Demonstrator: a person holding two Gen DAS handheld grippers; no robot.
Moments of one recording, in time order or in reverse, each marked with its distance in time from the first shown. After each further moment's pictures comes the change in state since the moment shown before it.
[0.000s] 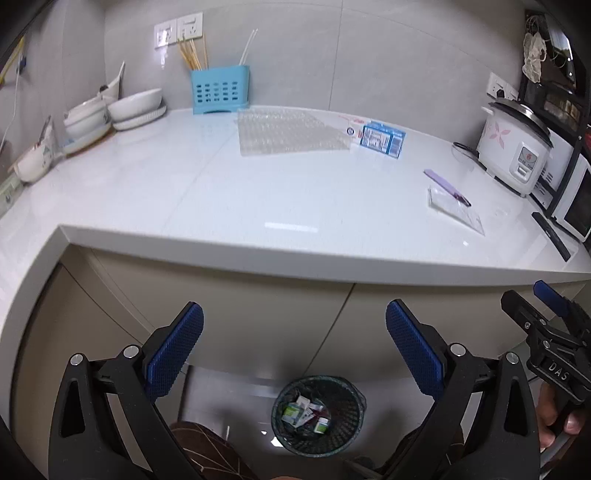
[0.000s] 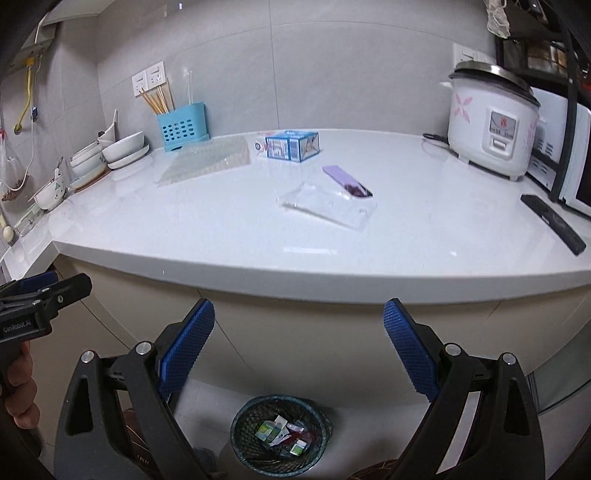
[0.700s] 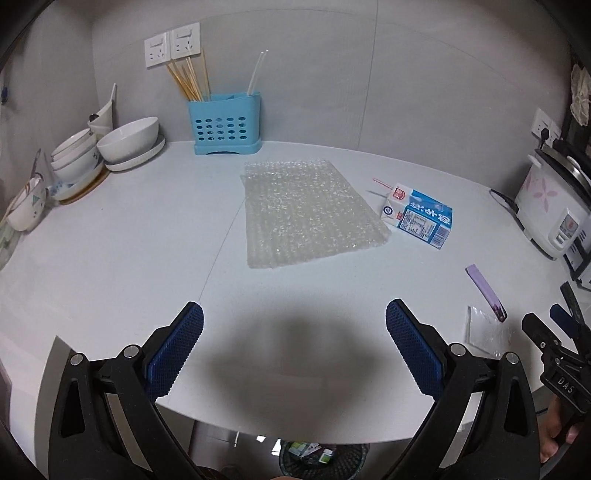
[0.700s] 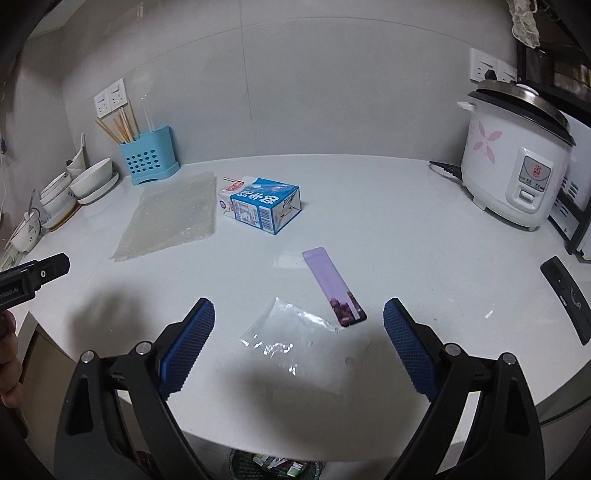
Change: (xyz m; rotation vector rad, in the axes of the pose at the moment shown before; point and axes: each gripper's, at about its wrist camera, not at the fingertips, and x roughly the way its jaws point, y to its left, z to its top) left arm 0.069 0.009 0.164 -0.034 0.029 0.055; right arm 0.087 -0.029 0.141 0.036 0.053 -0.031
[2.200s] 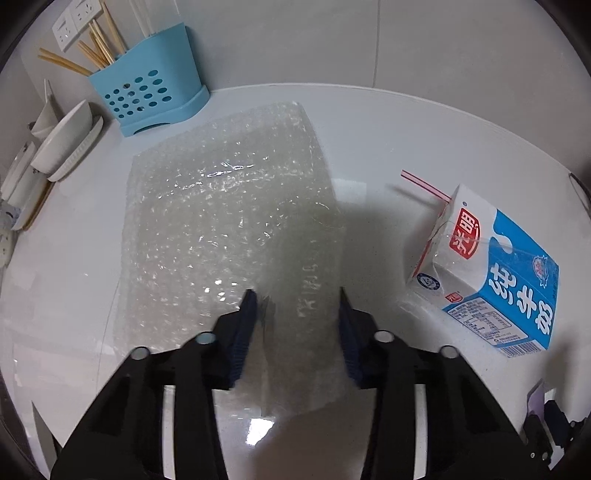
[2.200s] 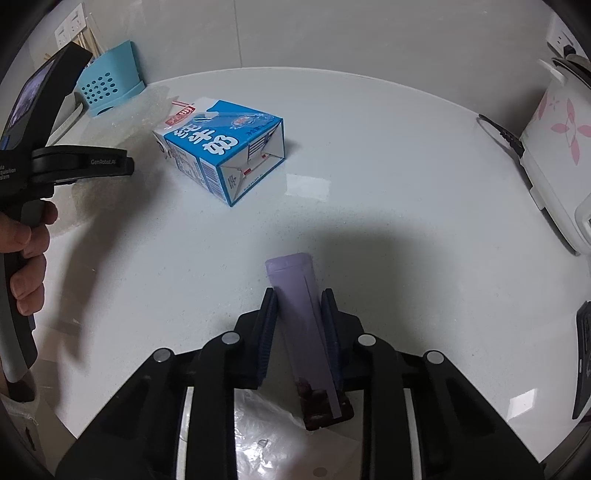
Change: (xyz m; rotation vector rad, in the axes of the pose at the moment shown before) left arm 0.208 -0.079 0.097 0.041 0.290 0.171; right arm 0.136 -0.010 0.042 -0.104 0.357 -0.016
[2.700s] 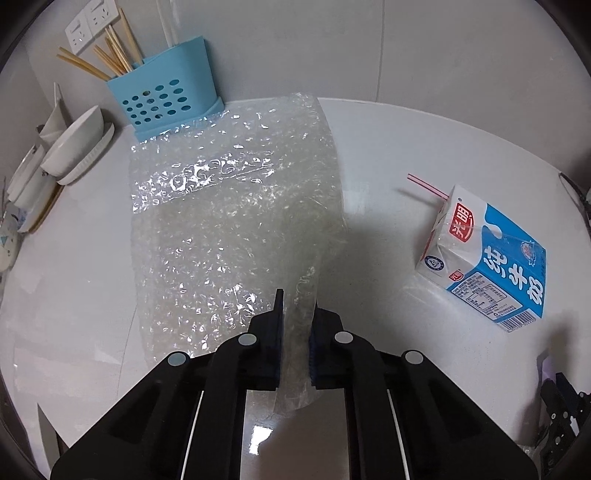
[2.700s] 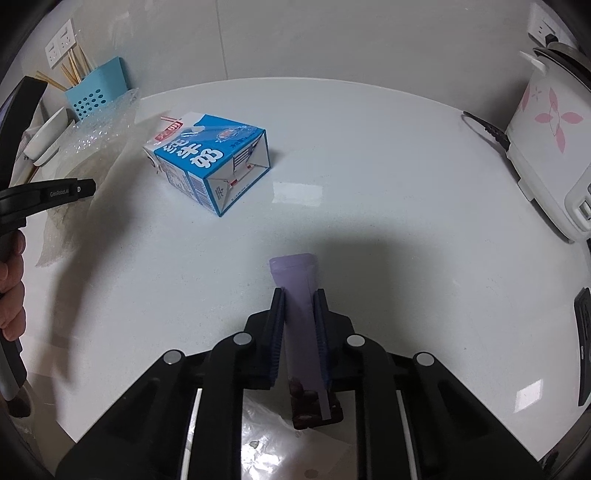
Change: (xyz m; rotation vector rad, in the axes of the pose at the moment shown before) left arm -0.027 0.021 -0.017 0.006 -0.057 -0.025; right arm -0.008 -0.009 -0.003 0.054 -0.043 -0.011
